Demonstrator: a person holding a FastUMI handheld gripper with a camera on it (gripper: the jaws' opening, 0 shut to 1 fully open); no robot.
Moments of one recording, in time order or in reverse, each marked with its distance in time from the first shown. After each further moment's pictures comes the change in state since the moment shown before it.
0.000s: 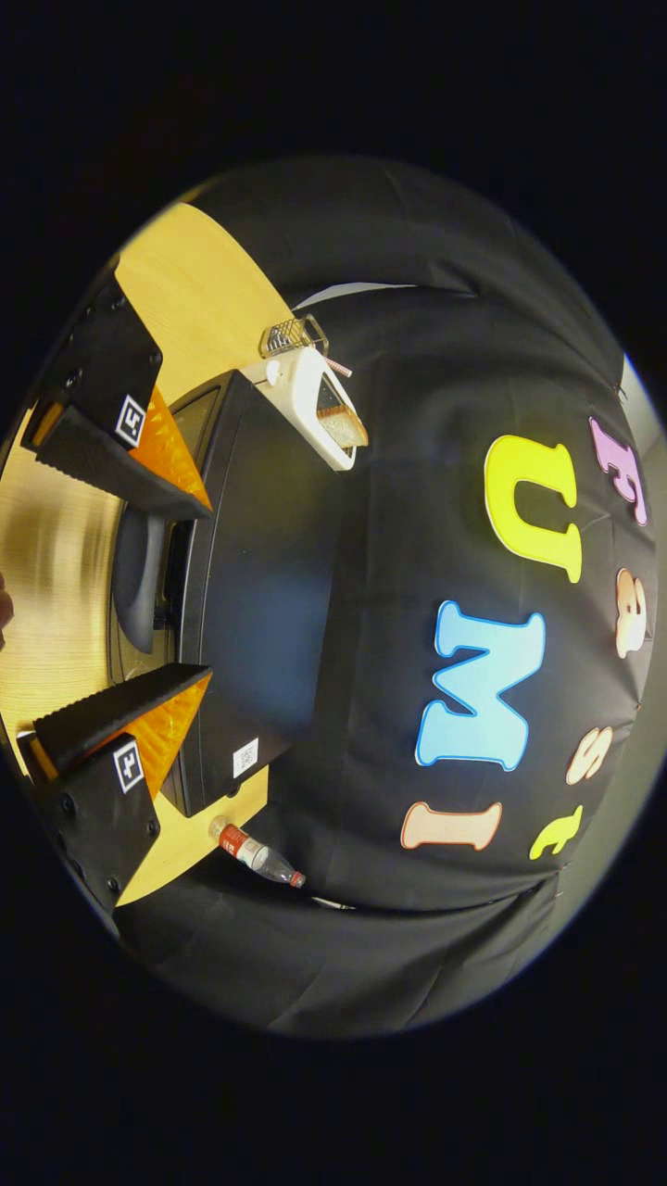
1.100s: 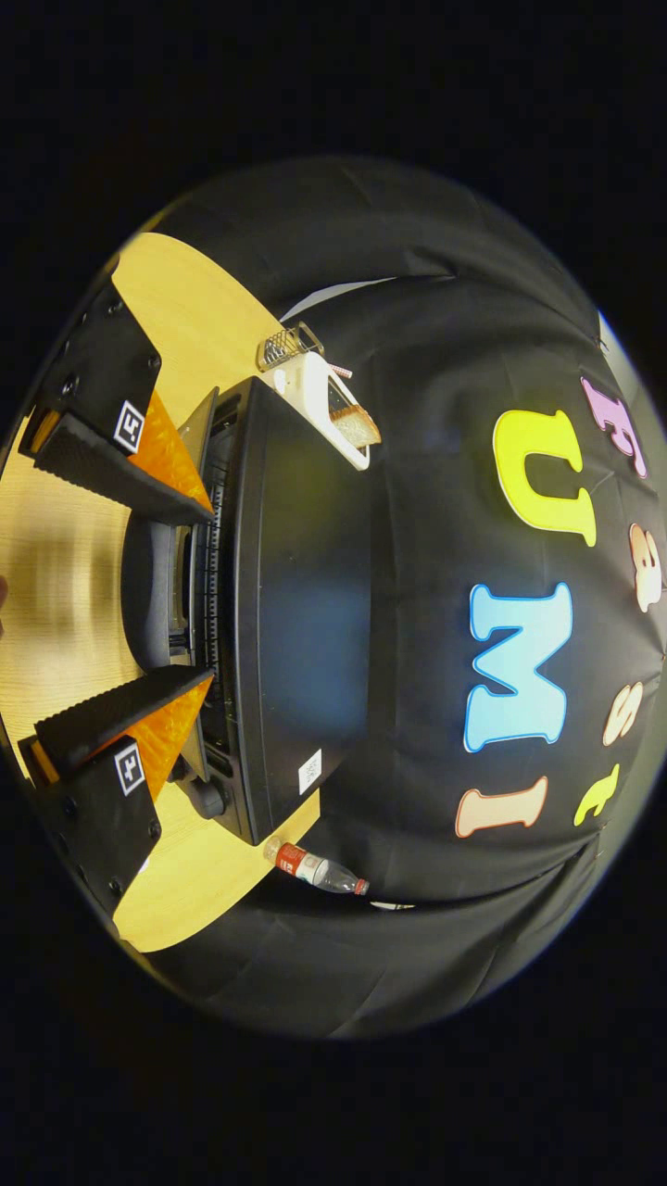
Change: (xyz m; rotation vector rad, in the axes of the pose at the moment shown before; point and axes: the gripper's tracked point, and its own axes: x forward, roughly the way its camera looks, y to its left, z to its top) arm -0.014 0.013 -0.032 0.138 0.065 0.035
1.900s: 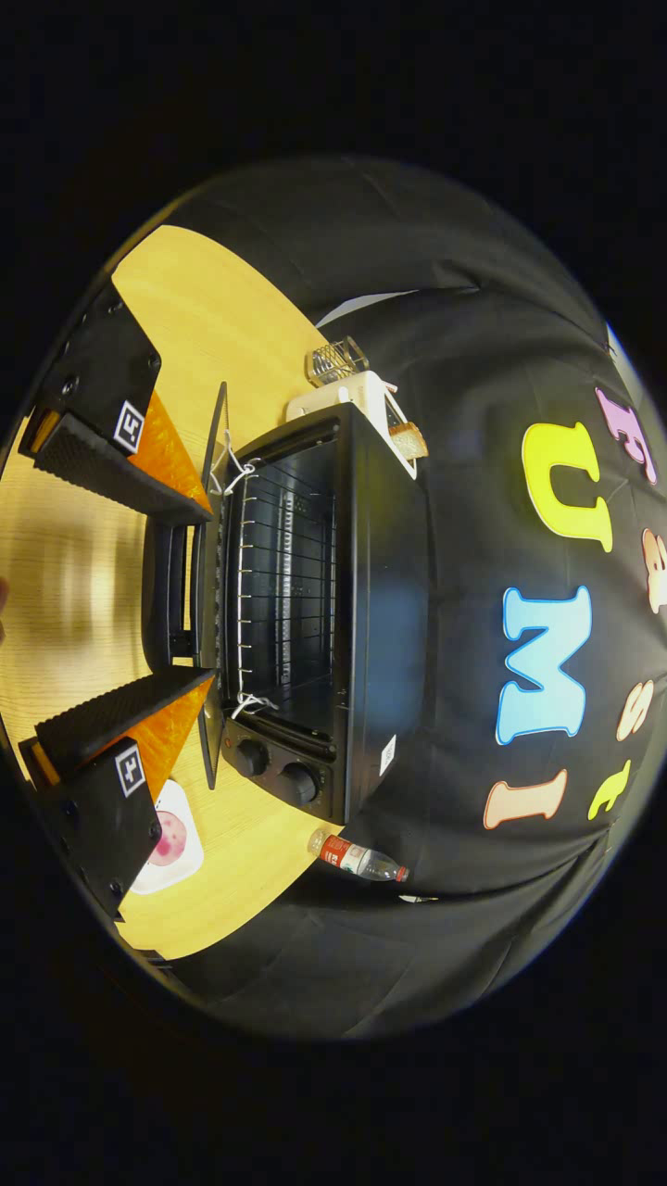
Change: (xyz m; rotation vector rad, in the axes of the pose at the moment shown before) arm -0.039 0.004 -0.072 -0.032 0.087 0.001
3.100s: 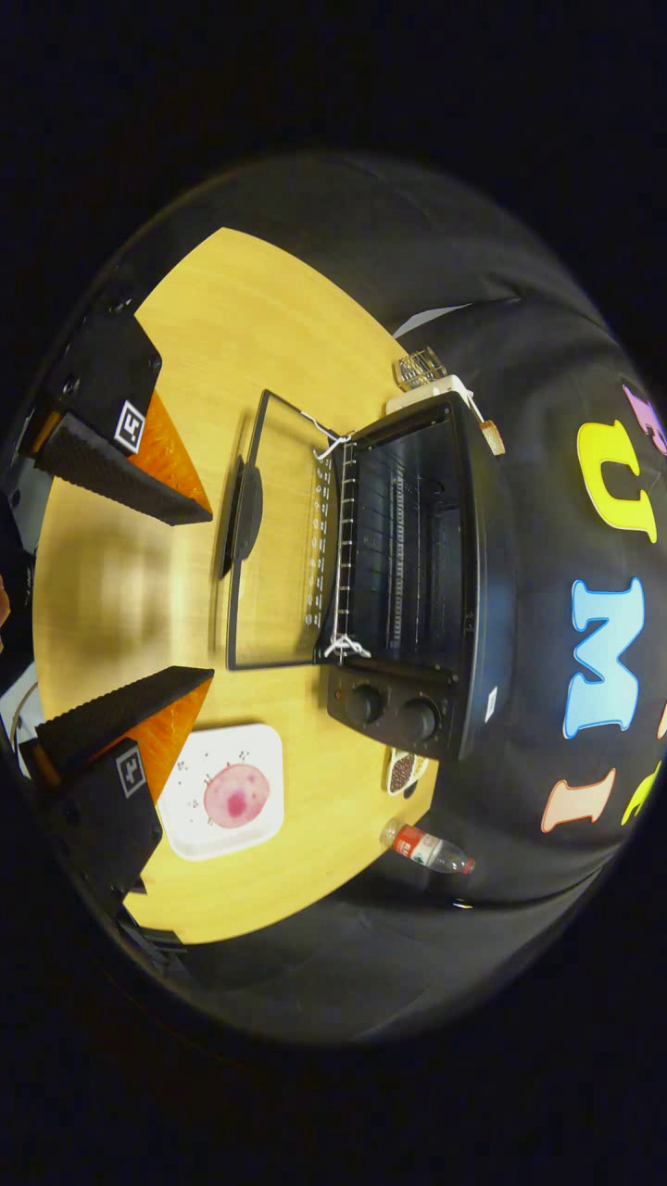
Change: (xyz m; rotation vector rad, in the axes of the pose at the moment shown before) arm -0.069 -0.094 -0.059 -0.064 0.232 0.021
